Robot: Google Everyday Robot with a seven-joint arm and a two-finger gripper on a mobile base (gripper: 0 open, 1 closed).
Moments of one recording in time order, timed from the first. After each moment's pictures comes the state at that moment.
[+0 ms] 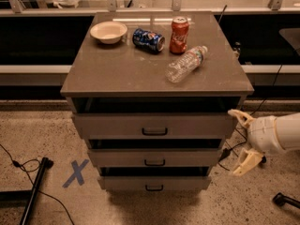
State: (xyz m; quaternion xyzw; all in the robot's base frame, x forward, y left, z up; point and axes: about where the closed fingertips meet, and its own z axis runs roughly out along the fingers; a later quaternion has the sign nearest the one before) arm 0.470 -0.239 0.716 -0.63 0.69 0.11 0.35
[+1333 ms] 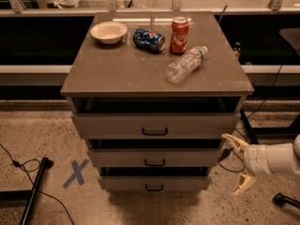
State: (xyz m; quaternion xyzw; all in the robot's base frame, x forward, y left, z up) arm 0.463 -0.261 0.599 -0.69 0.62 0.10 0.37
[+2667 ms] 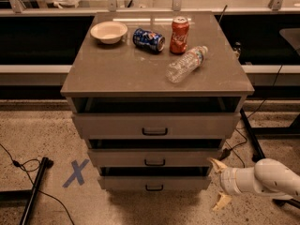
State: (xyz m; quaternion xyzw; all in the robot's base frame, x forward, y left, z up) arm 0.464 -0.239 0.439 -0.66 0.67 0.11 0.32
